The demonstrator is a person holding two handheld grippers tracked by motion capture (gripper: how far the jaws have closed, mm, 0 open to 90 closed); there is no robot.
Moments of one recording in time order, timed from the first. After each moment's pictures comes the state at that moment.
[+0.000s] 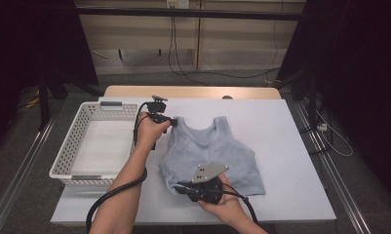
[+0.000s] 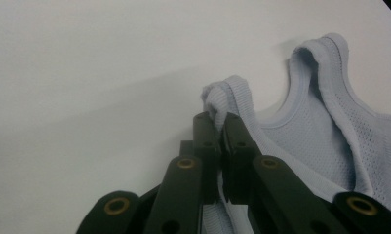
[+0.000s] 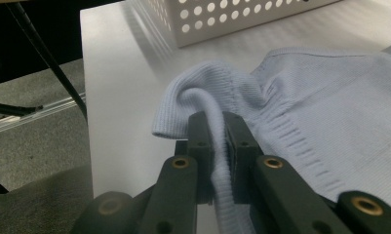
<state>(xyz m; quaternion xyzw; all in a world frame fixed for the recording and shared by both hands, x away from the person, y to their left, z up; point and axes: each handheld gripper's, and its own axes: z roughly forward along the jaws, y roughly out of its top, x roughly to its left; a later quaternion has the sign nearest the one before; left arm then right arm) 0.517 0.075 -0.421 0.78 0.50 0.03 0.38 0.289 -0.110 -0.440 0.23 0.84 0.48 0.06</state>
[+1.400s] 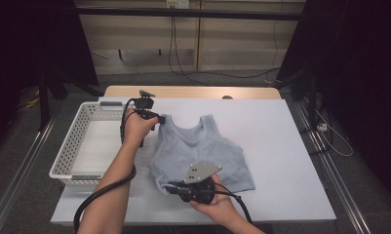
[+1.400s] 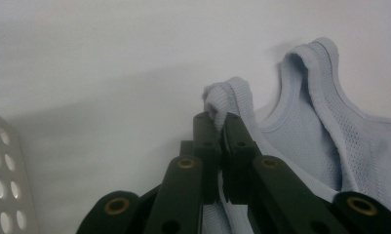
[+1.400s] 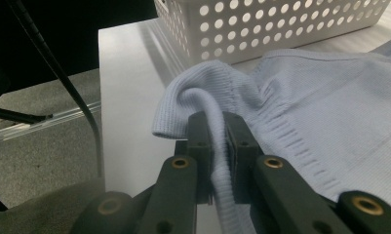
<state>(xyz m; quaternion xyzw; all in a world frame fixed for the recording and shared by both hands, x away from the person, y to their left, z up) 0.515 0.107 -0.400 0.77 0.53 0.03 0.35 0.289 -0.091 -0.435 0.21 0.83 0.51 0.06</state>
